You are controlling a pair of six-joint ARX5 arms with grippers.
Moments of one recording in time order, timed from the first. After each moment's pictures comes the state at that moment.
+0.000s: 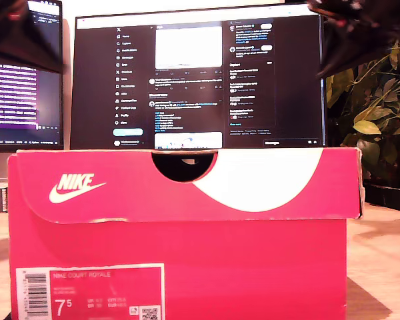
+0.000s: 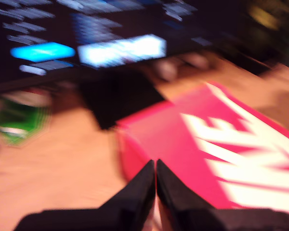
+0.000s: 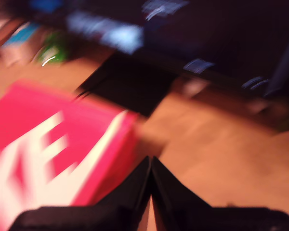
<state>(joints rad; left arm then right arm) -0.12 1.06 0.77 -0.08 0.46 0.03 0.24 1.22 0.98 -0.21 -0.15 -0.08</state>
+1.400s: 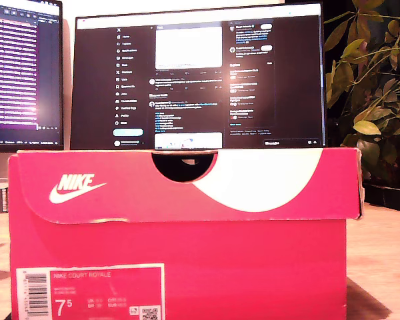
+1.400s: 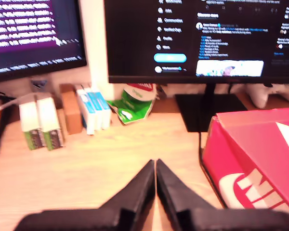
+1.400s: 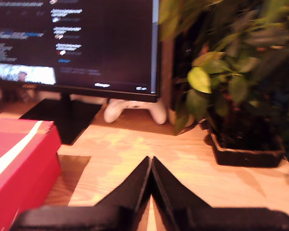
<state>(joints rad) 0.01 0.48 0.39 -0.09 0.23 -0.08 0.04 0.50 0.31 0.07 -0.07 -0.03</state>
